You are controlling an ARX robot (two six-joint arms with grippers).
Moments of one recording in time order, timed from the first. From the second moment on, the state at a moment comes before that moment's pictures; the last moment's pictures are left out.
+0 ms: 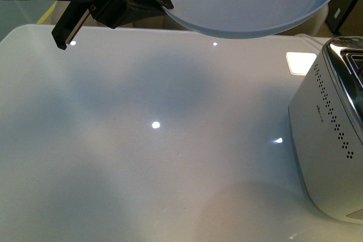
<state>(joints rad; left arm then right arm) -0.42 1.74 1.08 -0.04 0.29 -0.93 0.13 1.21 0.40 0.23 0.16 -0.24</state>
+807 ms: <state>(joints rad) -0.42 1.74 1.08 -0.04 0.29 -0.93 0.01 0.94 0.17 0.74 0.01 -0.04</state>
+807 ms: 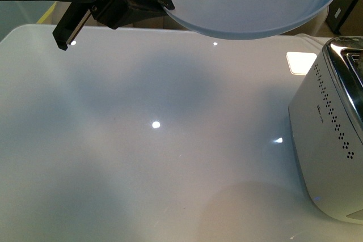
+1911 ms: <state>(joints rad) -0.42 1.74 1.08 -0.04 0.29 -0.93 0.00 0.39 0.02 0.39 0.00 -0.01</state>
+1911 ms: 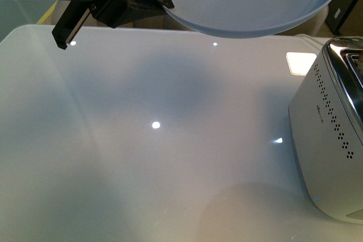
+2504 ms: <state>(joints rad) -0.42 1.74 1.08 -0.04 0.29 -0.93 0.00 0.21 0.02 0.21 0.00 -0.01</state>
